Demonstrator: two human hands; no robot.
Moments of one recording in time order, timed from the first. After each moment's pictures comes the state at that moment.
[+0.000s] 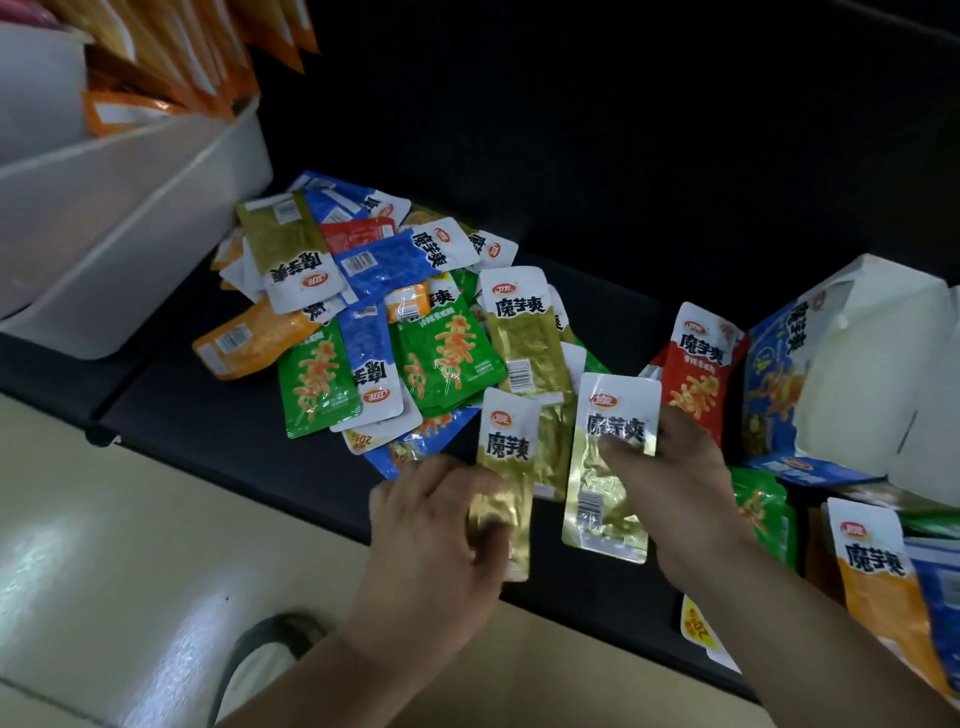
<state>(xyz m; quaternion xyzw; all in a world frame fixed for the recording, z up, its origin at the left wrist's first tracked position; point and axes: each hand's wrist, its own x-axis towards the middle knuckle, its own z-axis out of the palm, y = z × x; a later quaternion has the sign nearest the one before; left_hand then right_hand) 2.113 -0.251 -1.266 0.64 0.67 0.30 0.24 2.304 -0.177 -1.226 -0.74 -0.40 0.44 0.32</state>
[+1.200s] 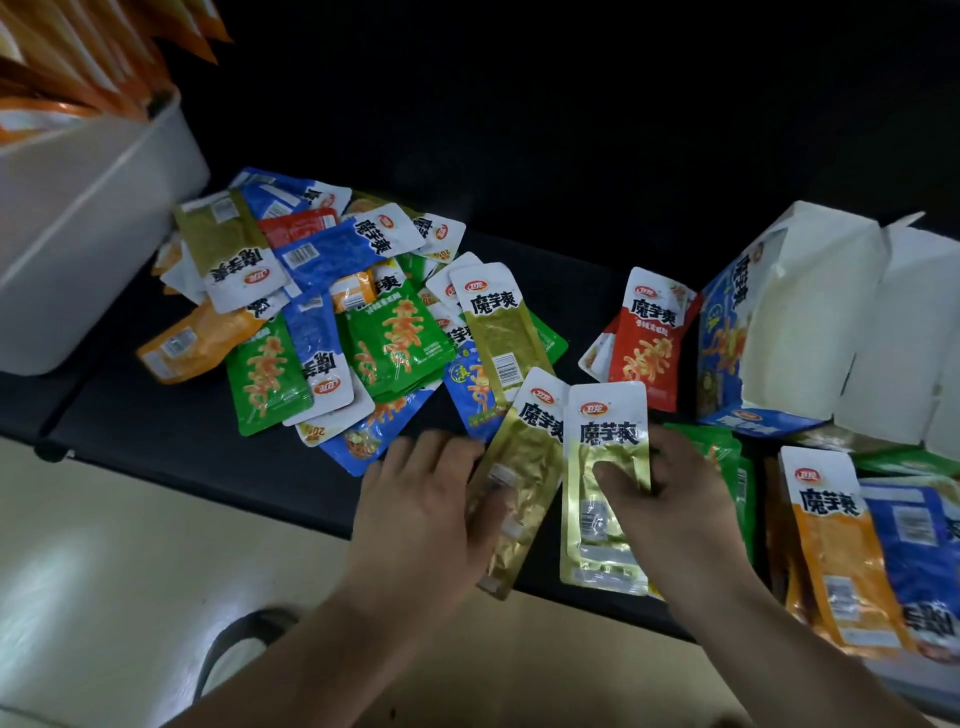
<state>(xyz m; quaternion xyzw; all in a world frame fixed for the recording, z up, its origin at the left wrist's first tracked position) 2.134 -0.238 -1.270 0.73 0.63 0.20 0.16 2.347 -0.228 -1.236 -0.75 -0.43 0.40 0.30</state>
